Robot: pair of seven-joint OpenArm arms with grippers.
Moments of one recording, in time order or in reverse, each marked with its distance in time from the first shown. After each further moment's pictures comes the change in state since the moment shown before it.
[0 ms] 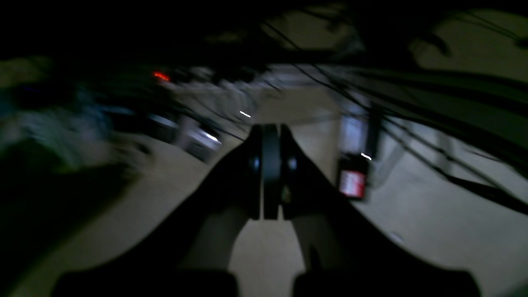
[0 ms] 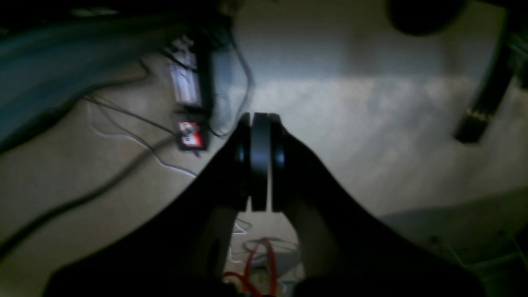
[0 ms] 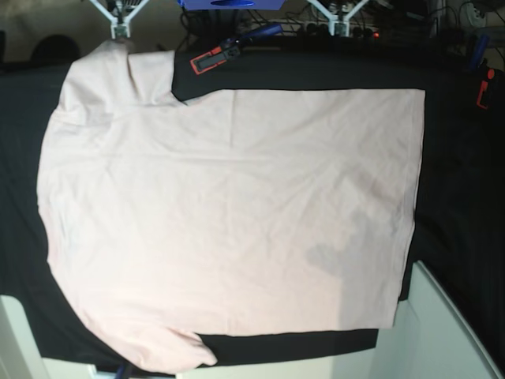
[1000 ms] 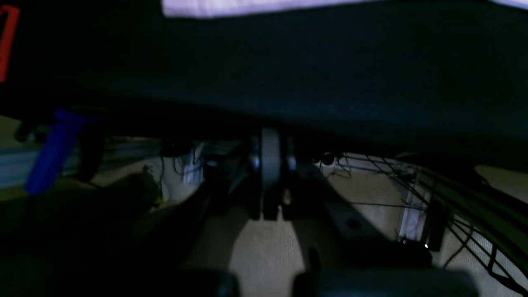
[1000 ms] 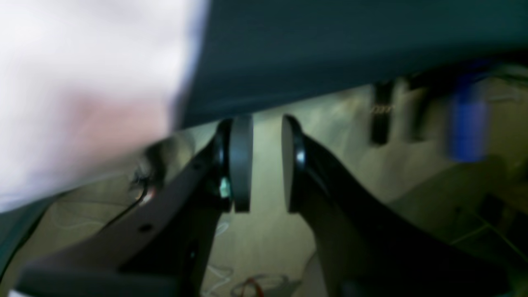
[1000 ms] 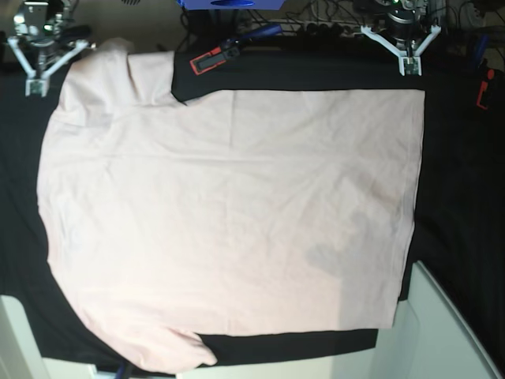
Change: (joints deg) left arm 18.6 -0.8 -10.8 59.5 0.2 -0.3 25.2; right arm -6.4 3.6 15.5 45.8 0.2 0.3 -25.9
